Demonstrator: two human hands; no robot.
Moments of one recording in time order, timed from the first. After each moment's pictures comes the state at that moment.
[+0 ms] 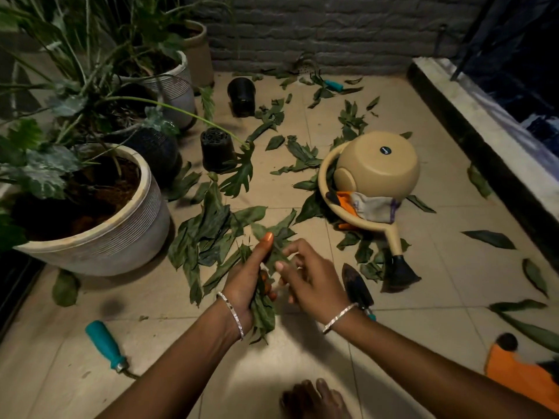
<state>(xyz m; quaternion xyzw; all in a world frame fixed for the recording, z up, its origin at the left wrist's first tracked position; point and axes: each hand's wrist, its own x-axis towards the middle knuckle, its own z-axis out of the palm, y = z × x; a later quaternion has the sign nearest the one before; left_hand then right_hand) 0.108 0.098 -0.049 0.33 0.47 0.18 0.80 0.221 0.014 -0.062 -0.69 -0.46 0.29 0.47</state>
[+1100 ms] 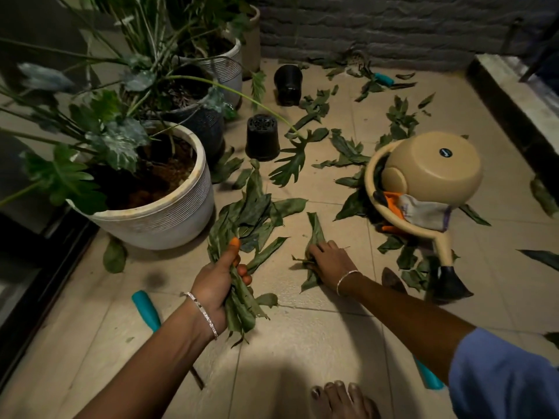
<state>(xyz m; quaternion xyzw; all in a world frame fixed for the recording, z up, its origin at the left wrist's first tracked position) 0.008 0.145 -0.069 0.22 0.53 0.26 0.78 0.266 0.107 -0.207 -0.74 -0.67 0.11 -0.02</state>
